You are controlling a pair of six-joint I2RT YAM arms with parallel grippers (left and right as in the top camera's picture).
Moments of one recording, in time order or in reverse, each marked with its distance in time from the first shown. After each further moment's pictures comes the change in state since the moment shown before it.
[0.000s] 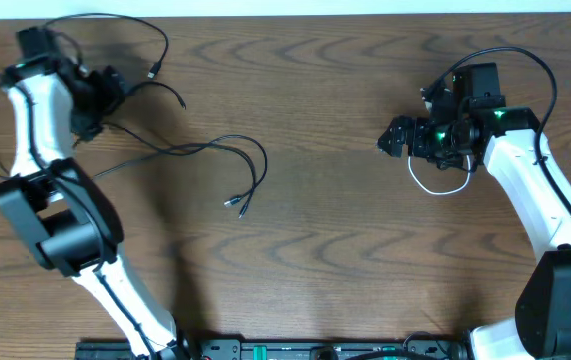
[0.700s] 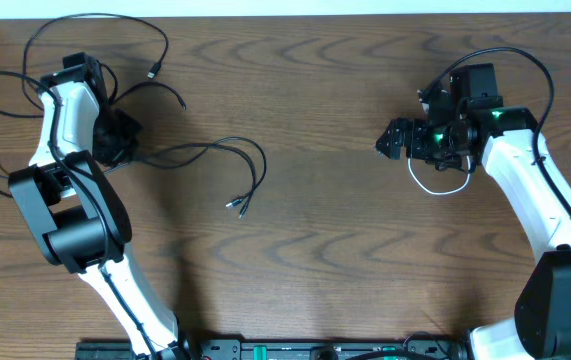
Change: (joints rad) left arm -0.062 0.000 -0.147 -0.179 -0.261 -0.208; right arm 0.010 0.000 0.000 -0.011 0.000 -0.014
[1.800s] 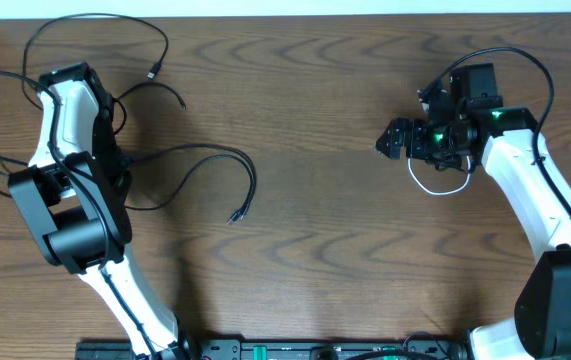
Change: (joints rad) left arm -0.003 -0.006 0.012 -0.548 -0.181 -0.655; right arm 0.000 0.001 0.000 0.004 0.000 0.000
